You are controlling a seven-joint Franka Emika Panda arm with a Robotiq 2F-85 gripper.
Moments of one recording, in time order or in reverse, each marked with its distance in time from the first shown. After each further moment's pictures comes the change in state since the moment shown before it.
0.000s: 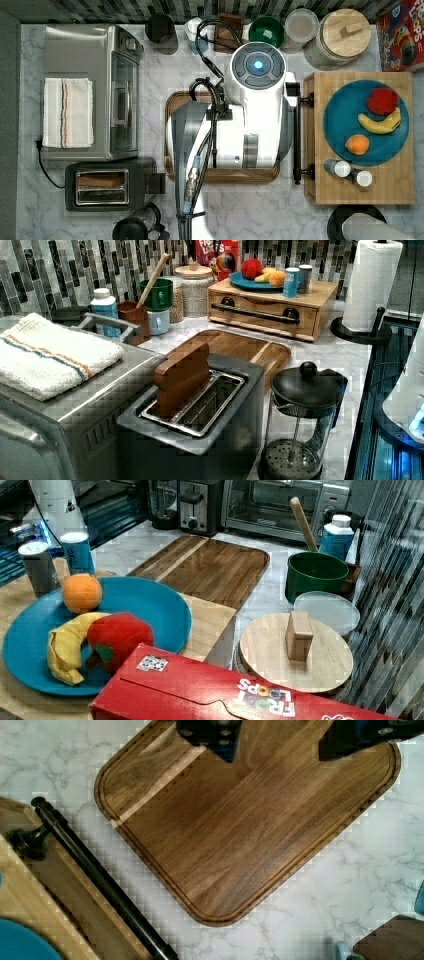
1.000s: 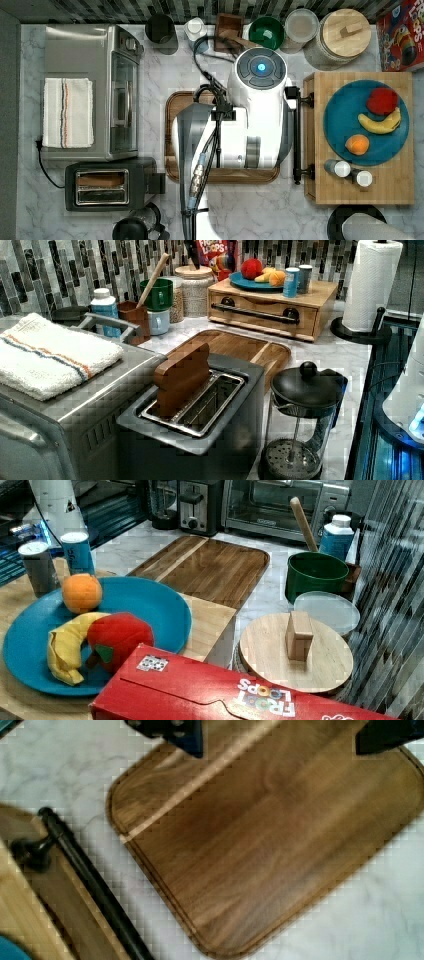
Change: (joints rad) arm -0.016 0.002 0.004 -0.049 0.018 -0.052 -0.172
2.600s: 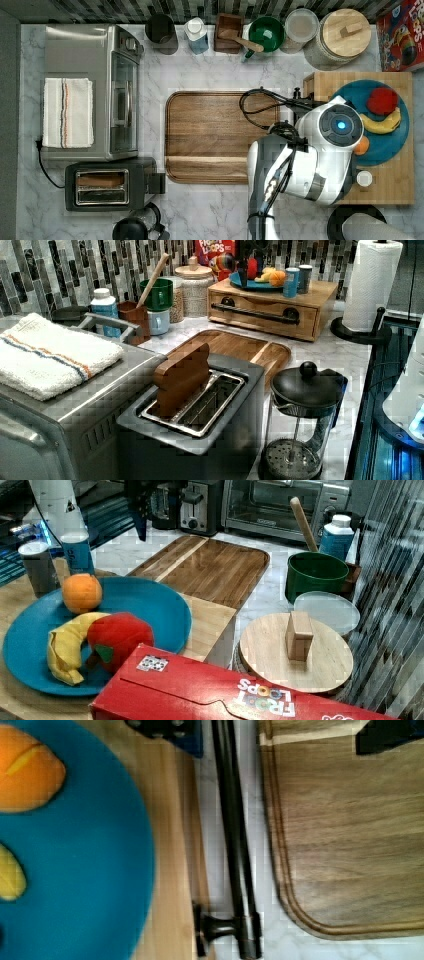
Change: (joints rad) arm -0.100 -0.045 -0.199 -0.291 -0.116 0.408 -0.699
